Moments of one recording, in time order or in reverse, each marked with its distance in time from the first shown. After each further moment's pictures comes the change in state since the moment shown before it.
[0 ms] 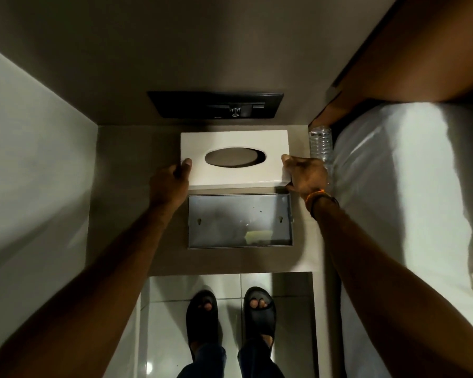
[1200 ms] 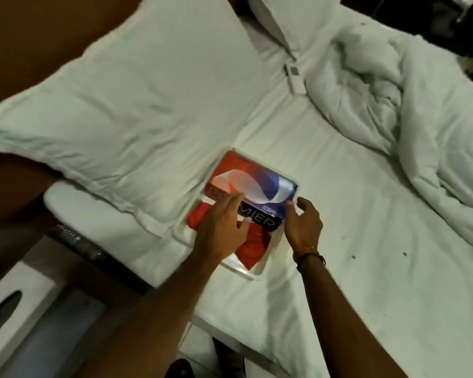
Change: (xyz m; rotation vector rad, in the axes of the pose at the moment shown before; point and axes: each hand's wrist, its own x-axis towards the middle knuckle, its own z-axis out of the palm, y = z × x) left_hand -0.503 0.322 0.210 0.252 -0.718 1.439; right_hand -0.362 0.196 -0.438 0.417 1.058 0.510
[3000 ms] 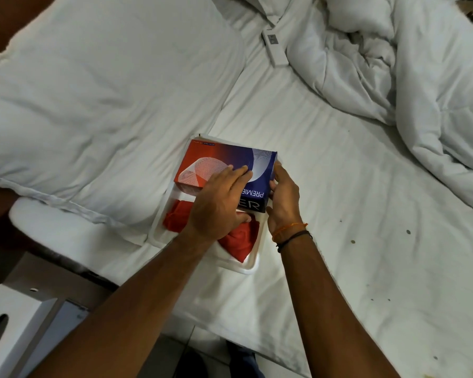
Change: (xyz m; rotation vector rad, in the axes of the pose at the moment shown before) left_hand 0.053 -0.007 0.022 0.312 -0.116 0.388; right_hand 0.016 -0.048 0.014 0.700 -0.219 0.360
